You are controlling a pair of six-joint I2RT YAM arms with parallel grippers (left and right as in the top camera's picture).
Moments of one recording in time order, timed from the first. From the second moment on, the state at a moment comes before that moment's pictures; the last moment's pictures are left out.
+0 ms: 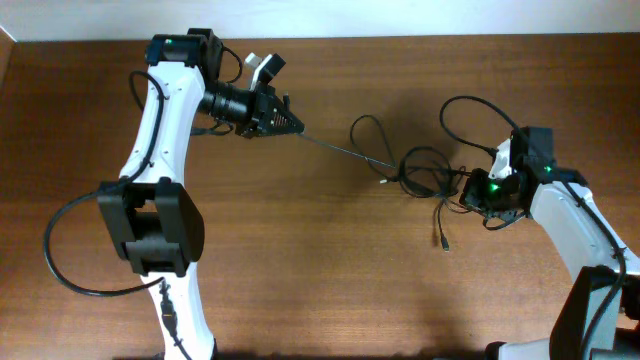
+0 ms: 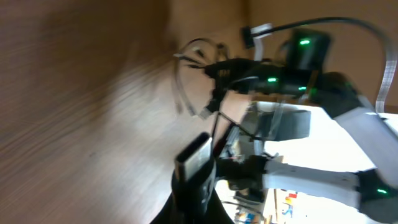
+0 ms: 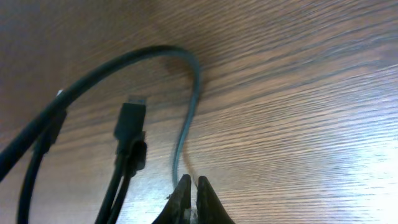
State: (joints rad) left arm -0.04 2.19 2.11 -1.59 1.06 0.32; right arm -0.13 1.60 0.96 -0.66 -0.29 0.30
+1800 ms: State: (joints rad) left arm -0.79 2.35 1.93 -0.98 0.36 -0.21; right arm -0.20 1.62 0.92 -0.68 -0.40 0.16
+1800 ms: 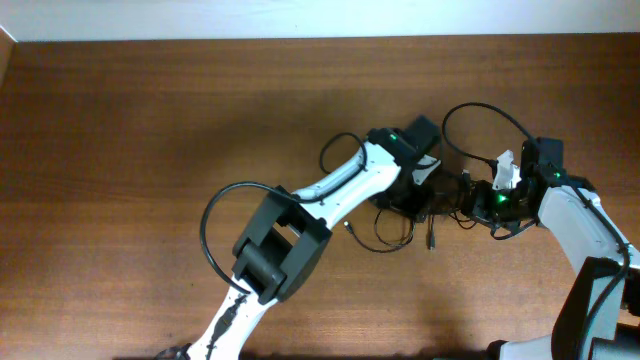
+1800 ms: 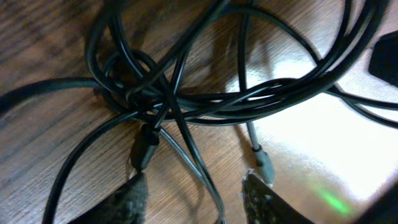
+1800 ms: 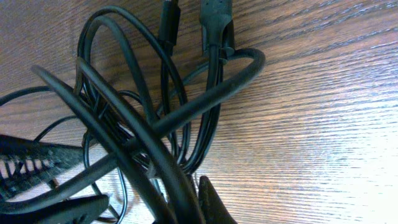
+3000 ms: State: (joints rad) left arm -0.68 2.47 2.03 -0.96 0.74 -0.23; right arm -0.20 1.62 0.91 -0.72 -0.40 0.18
